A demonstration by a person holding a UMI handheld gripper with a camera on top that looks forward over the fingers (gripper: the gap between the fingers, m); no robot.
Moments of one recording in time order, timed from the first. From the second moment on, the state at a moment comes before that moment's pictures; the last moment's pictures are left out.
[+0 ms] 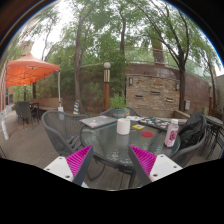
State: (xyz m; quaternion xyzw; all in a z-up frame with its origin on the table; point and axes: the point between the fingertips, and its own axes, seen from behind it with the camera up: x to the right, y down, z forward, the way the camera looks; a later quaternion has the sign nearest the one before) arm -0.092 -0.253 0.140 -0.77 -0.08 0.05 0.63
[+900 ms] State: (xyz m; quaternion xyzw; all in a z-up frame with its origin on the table) arm 0.192 -0.036 0.083 -0.76 0.07 -0.09 0.64
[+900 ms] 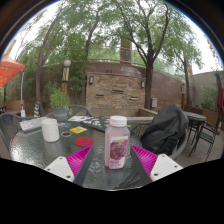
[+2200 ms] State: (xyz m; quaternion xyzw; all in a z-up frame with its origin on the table) arm -0.003 0.201 0.169 -0.37 -0.61 -0.62 0.33
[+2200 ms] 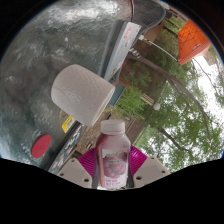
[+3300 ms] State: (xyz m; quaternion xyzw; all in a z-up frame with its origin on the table) arm 0.098 0.203 0.099 -0.76 0.01 0.04 0.65
